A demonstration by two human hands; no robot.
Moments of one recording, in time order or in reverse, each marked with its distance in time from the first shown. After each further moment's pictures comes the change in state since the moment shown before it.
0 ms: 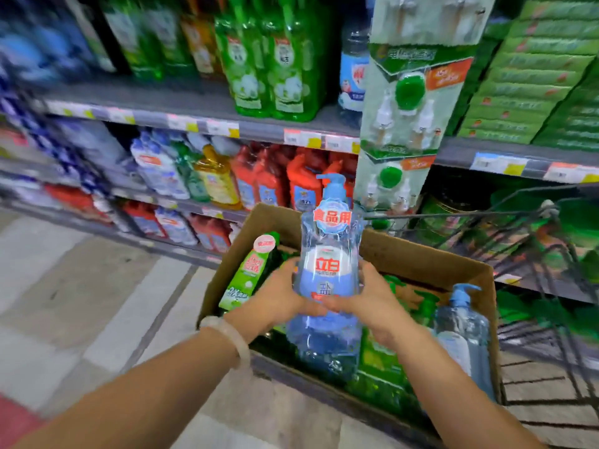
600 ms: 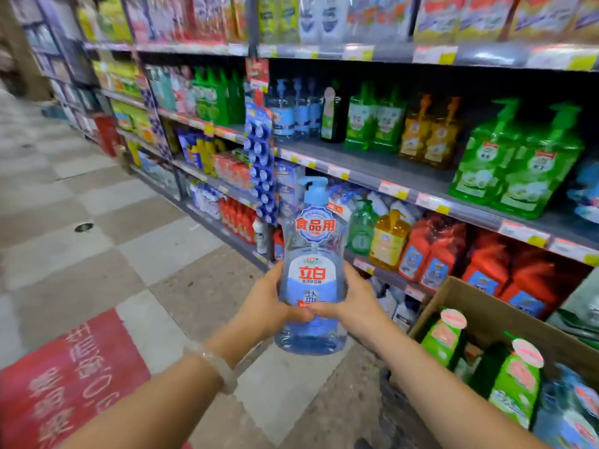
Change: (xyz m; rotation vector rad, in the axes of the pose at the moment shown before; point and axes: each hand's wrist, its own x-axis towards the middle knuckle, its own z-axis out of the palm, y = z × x) left_hand -0.236 -0.061 -0.333 -0.058 0.595 0.242; right_hand -0.057 -0.113 0.395 -0.156 -0.481 -0.440
